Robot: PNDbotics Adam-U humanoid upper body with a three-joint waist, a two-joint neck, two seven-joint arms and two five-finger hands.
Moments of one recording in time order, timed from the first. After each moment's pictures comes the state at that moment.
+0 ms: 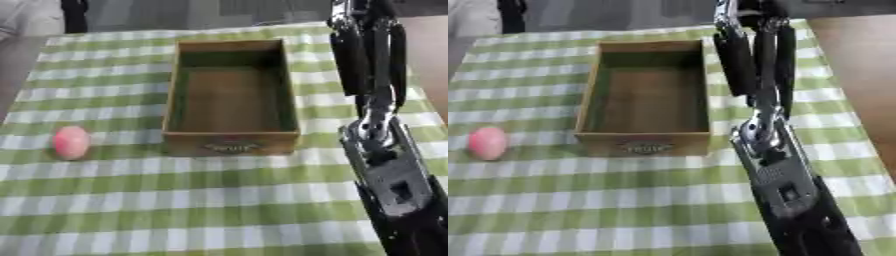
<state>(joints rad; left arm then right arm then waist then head) -0.62 0.88 0.01 -1.03 -0.75 -0.83 -0.28 -0.47 -0.18 0.22 -1.98 0.40 0.41 -0.46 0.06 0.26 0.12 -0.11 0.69</state>
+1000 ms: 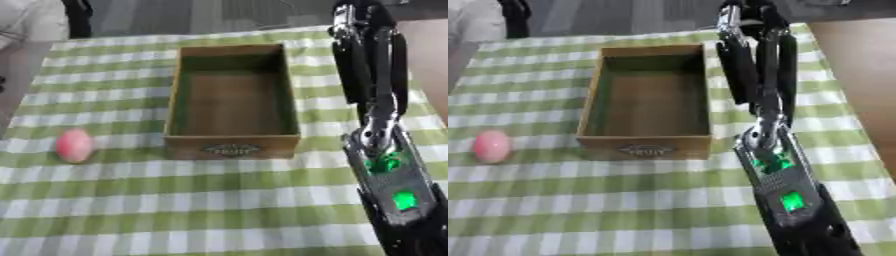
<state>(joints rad) -0.70 0.80 -0.04 -1.05 -0.68 -0.76 -0.35 -0.47 -0.18 0.22 -1.98 0.39 0.41 -0.46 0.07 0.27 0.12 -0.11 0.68</state>
